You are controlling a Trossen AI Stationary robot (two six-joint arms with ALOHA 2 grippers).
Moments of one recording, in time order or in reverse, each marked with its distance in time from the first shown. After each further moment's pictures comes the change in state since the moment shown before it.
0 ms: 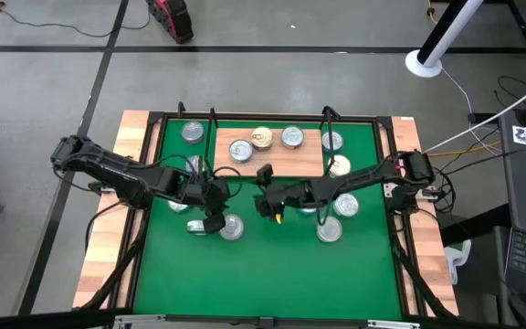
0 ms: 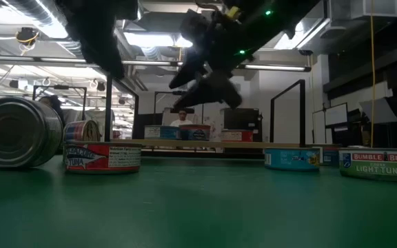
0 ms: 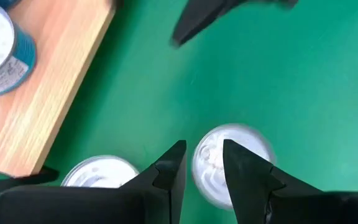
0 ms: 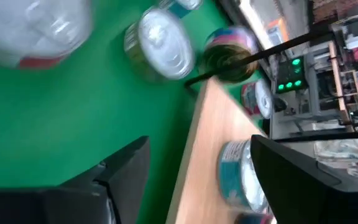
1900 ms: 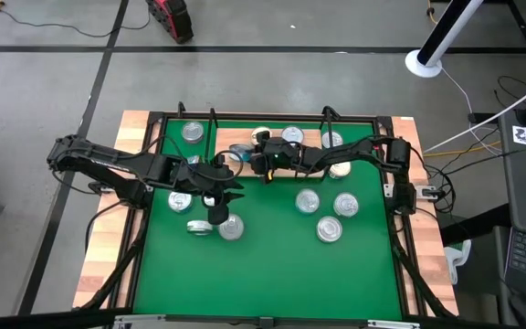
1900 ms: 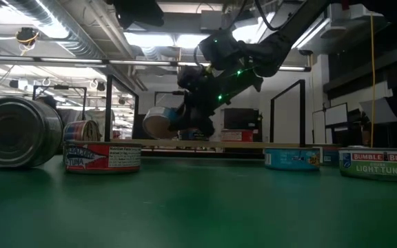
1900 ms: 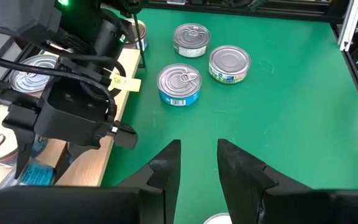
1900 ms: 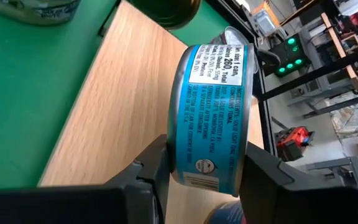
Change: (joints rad) left arm 0.059 -0.053 0.124 0.177 0.003 0.317; right arm -0.357 0.165 0.000 0.324 -0.311 -0.001
